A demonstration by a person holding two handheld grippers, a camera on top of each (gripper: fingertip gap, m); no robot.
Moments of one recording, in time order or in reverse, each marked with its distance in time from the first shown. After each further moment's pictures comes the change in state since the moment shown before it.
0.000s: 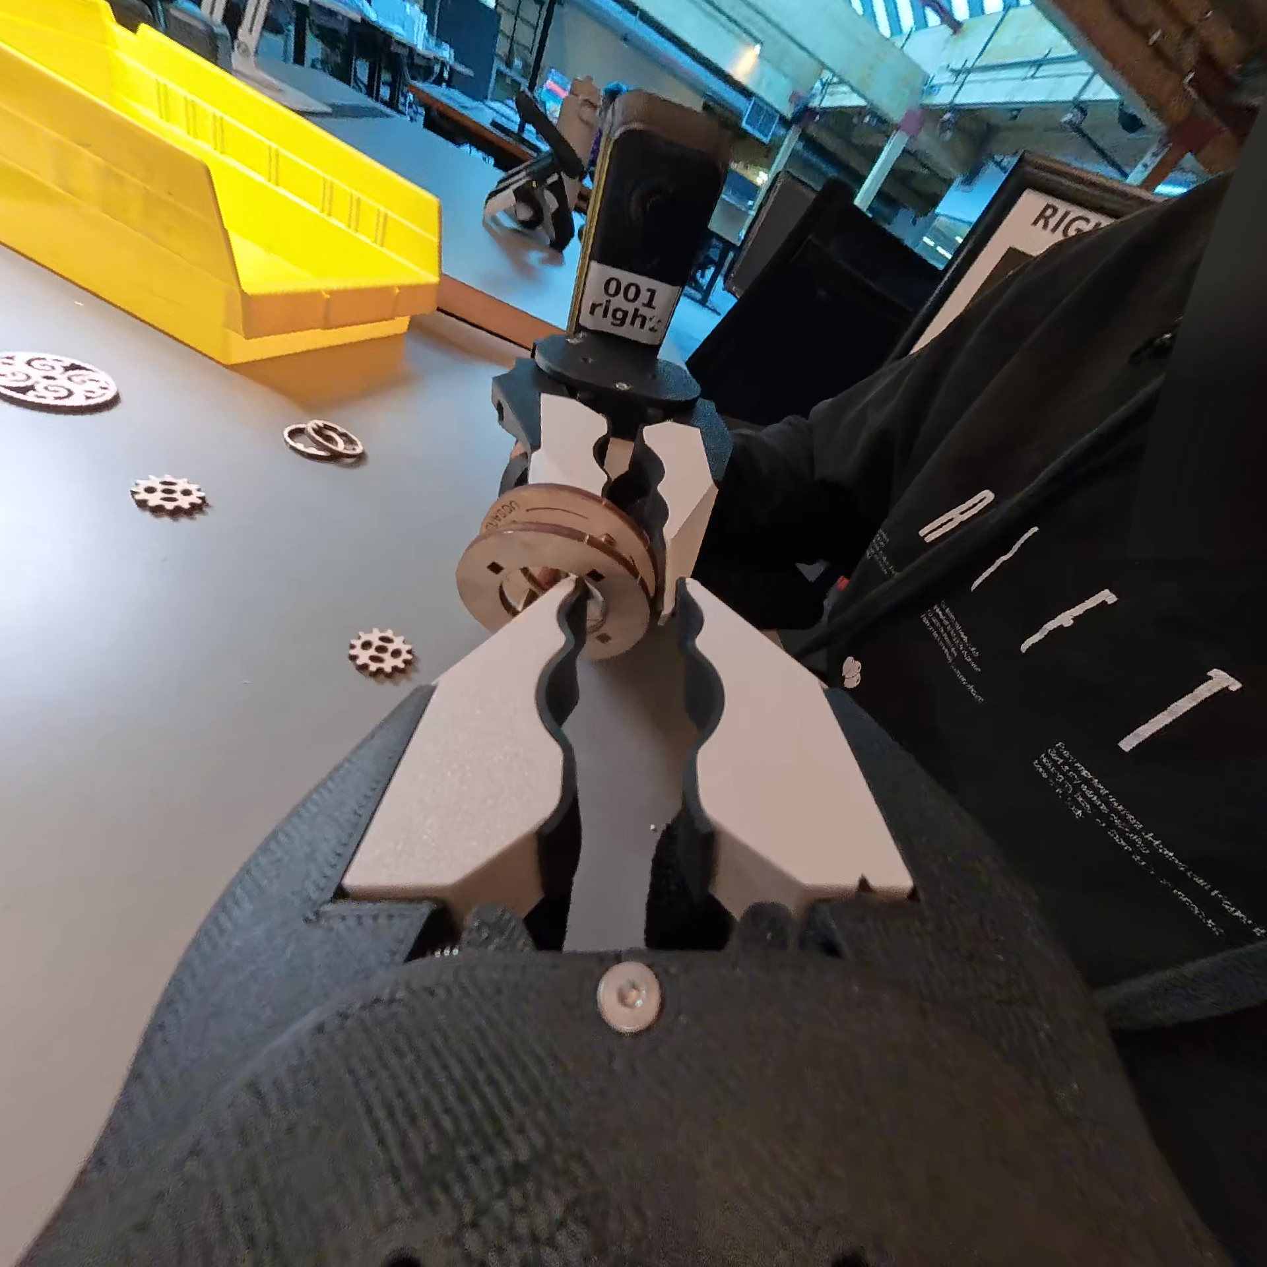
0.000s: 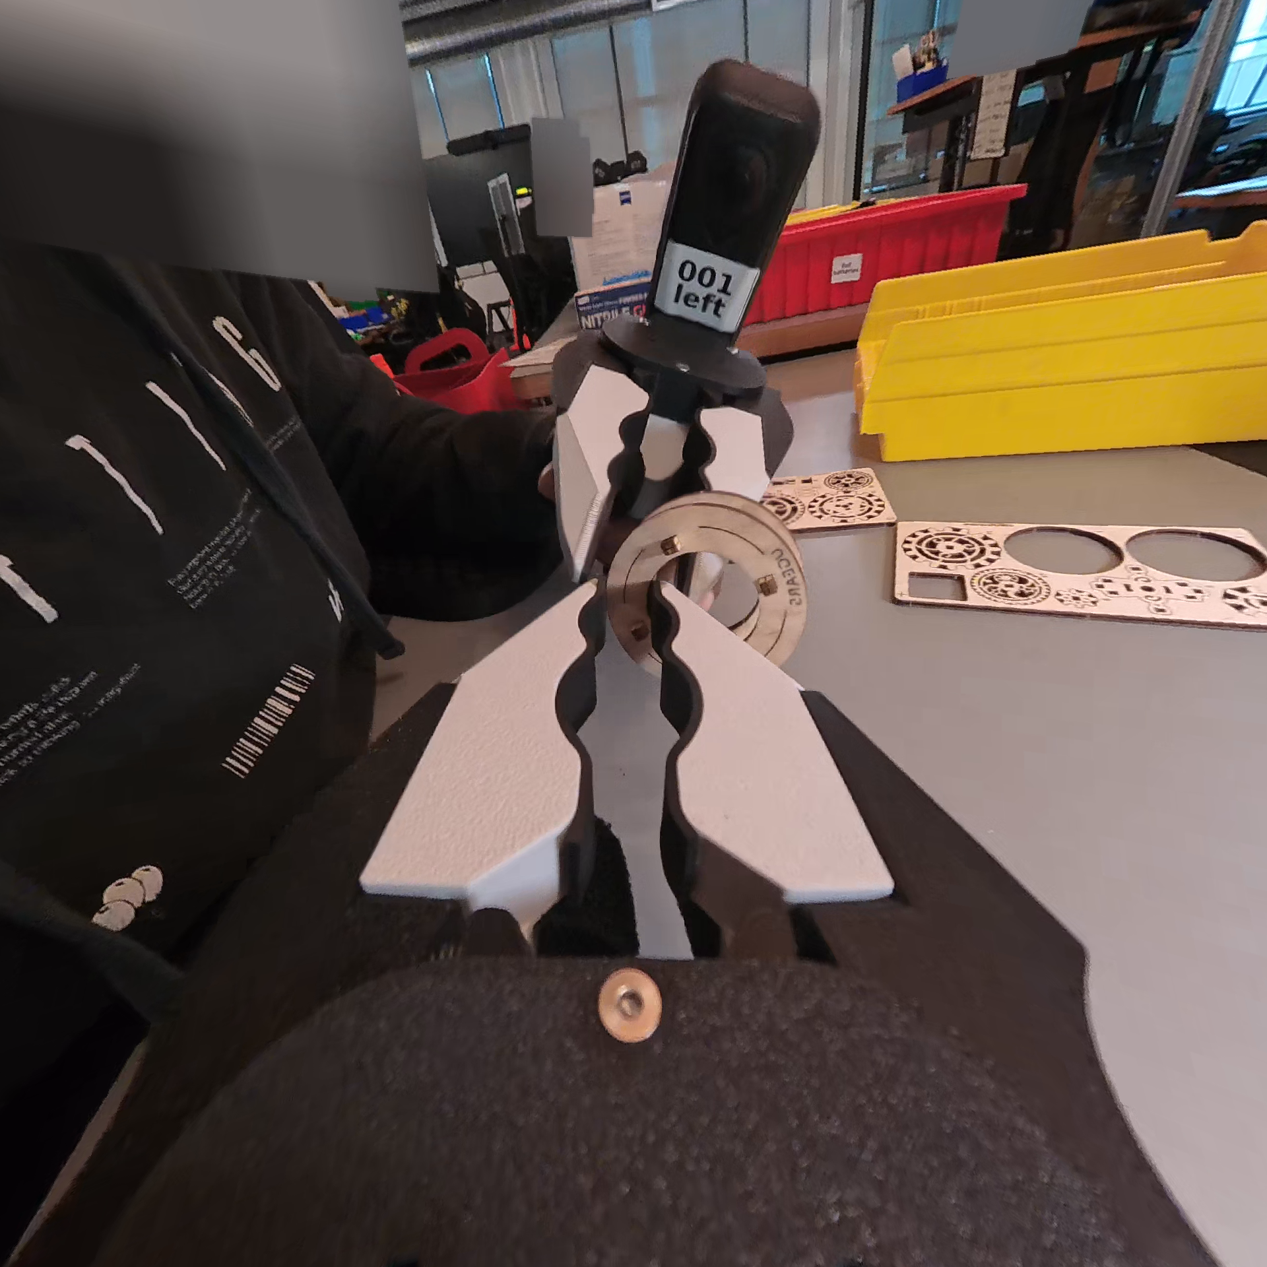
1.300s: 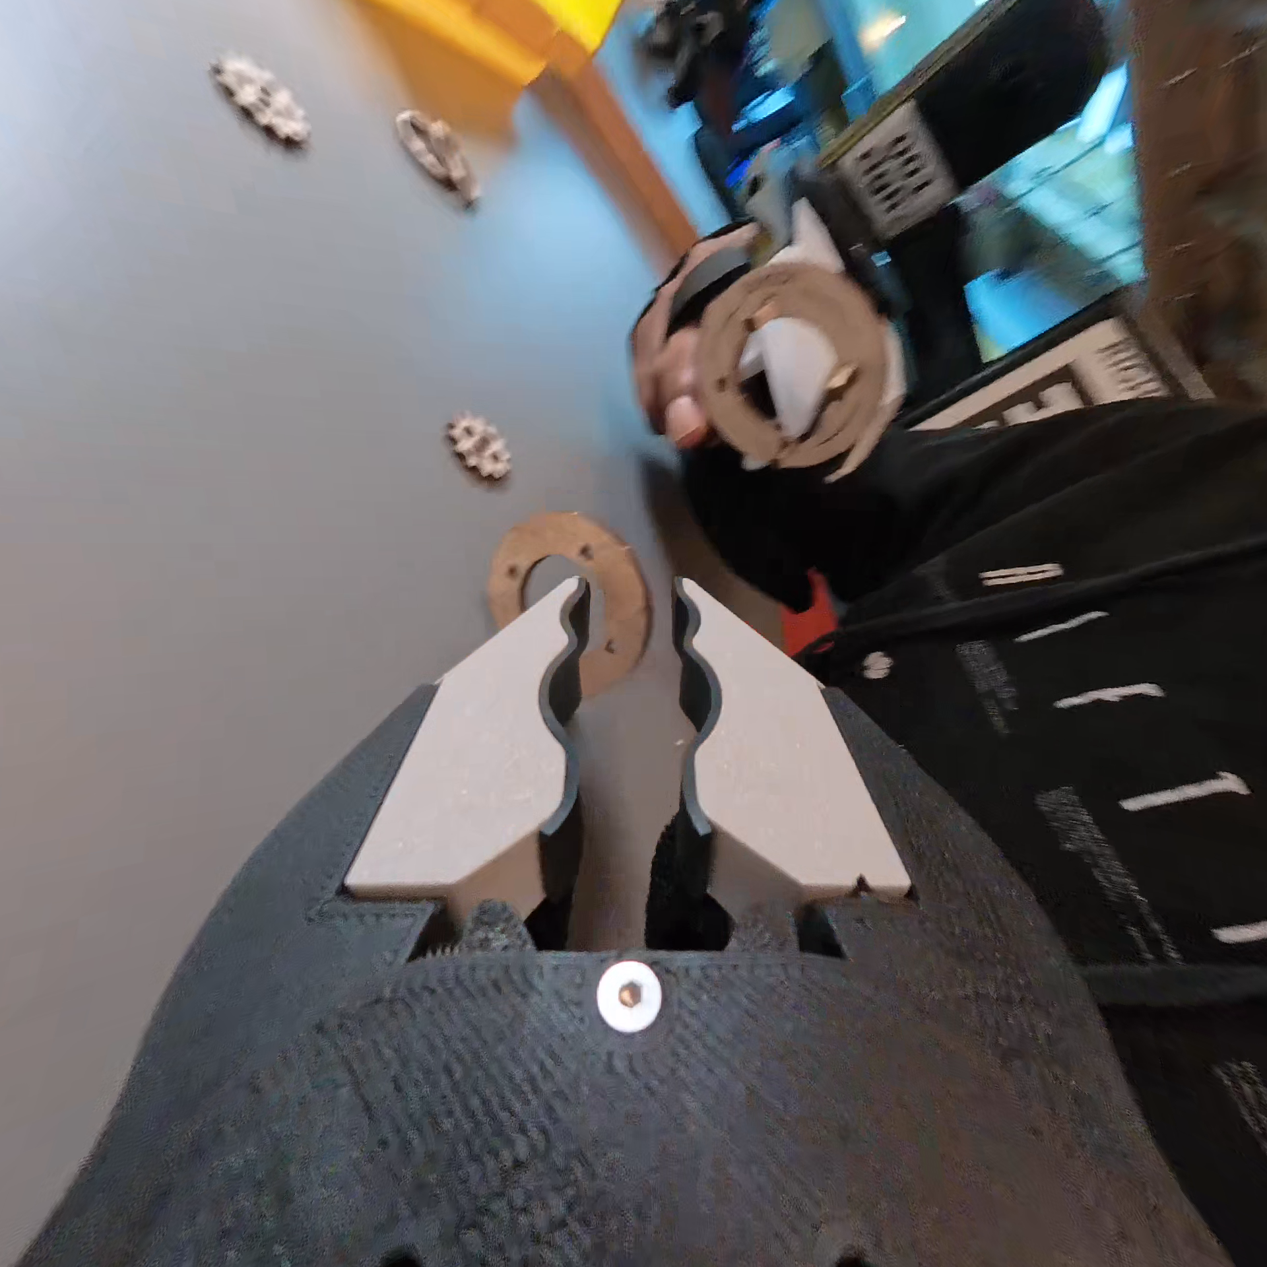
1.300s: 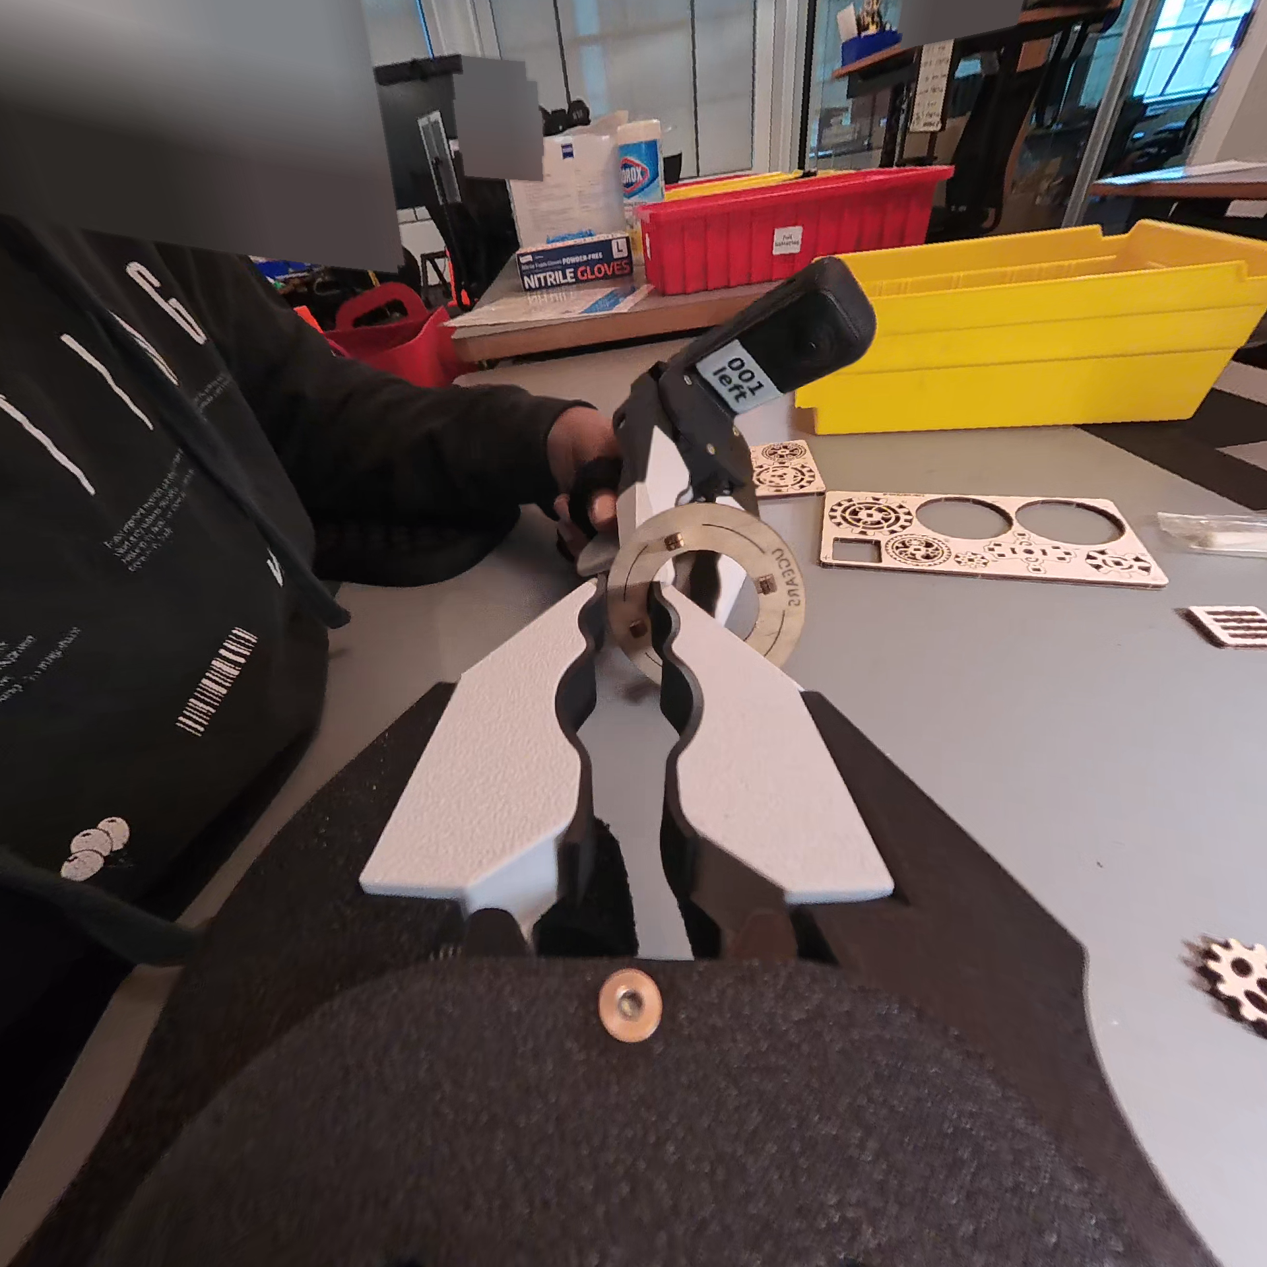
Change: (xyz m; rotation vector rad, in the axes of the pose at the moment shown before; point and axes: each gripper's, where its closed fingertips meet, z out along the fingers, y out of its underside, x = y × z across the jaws) left arm -0.047 0.048 -0.007 -0.126 -0.034 -0.467; right arm 0.014 0.000 -0.024 -0.057 0.086 -0.041
